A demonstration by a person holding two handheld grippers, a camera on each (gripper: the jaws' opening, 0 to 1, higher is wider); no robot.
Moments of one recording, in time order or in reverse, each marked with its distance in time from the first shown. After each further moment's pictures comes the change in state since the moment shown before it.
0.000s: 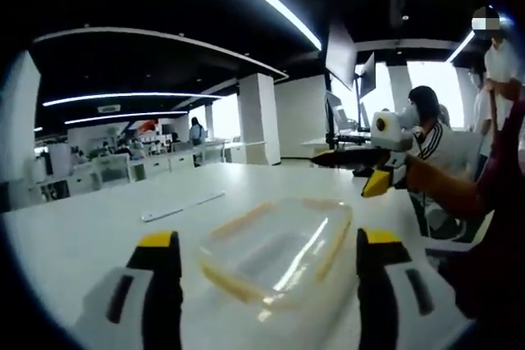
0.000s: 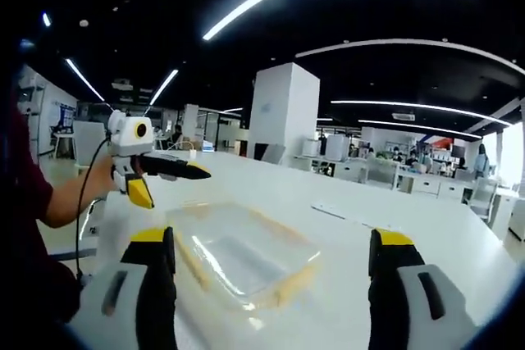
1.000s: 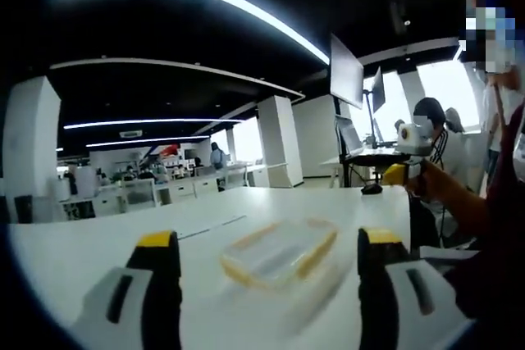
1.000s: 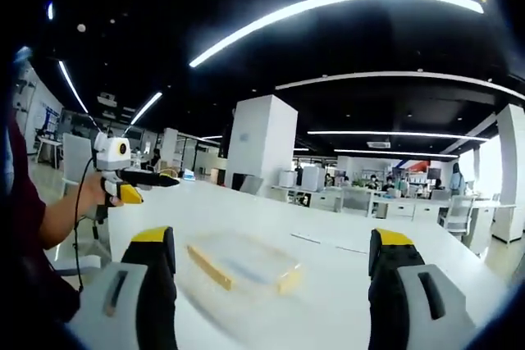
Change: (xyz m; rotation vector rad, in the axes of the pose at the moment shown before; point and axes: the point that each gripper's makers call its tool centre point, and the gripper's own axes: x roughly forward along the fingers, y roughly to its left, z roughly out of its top) left arm -0.080 -0.022 0.040 0.055 -0.123 0.123; right arm -0.086 0.017 0.045 -0.036 -0.161 -0.135
